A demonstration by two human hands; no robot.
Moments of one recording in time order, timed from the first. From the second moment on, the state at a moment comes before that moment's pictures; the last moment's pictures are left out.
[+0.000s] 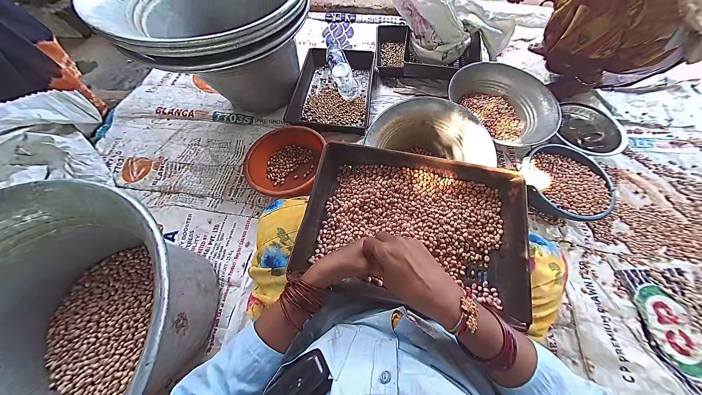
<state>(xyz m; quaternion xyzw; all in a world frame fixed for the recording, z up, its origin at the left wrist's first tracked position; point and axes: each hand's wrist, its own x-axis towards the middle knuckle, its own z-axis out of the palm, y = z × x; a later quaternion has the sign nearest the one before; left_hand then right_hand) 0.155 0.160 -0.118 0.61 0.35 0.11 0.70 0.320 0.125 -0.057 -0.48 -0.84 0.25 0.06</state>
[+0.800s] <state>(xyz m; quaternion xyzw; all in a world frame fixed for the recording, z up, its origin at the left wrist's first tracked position) 0.159 0.187 -0.085 0.73 0.58 -0.23 0.26 0.438 0.084 -0.080 -0.72 -0.57 0.34 -0.19</state>
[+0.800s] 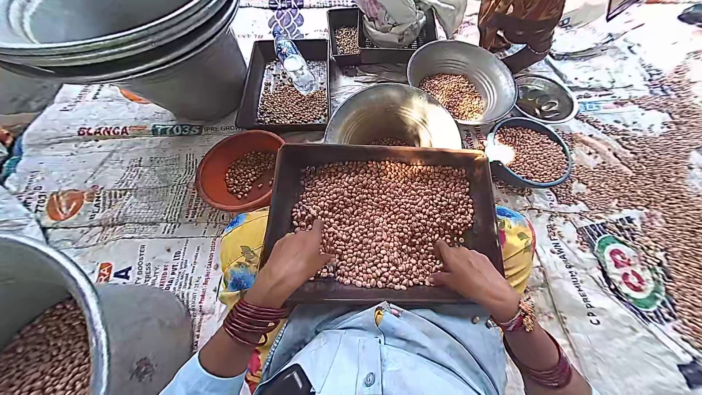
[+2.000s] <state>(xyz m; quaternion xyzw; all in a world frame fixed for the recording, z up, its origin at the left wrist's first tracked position) 0.194 0.210 -0.112 0.86 0.41 0.26 0.16 0.472 0.169 -0.108 -0.74 -0.65 0.10 0.17</state>
